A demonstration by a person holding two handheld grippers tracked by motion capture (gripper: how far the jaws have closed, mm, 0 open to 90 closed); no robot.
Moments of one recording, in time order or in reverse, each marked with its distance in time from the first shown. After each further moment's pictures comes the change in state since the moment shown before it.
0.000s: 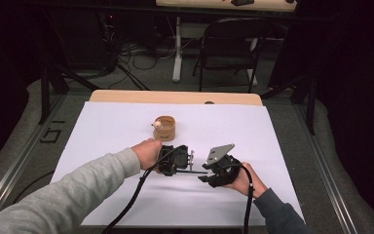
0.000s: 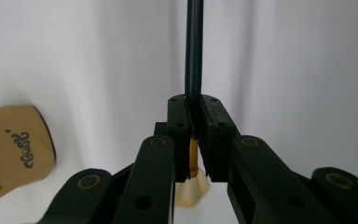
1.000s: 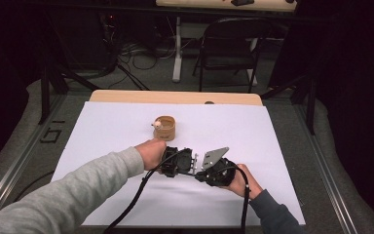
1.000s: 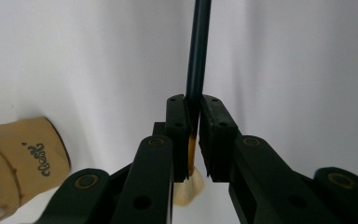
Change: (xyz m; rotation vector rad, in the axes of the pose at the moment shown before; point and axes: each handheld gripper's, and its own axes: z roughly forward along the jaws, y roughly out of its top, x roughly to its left) left arm -0.005 0.009 -0.001 0.036 0.031 0.084; right arm 0.007 0.001 0.011 -0.004 0.067 -0.075
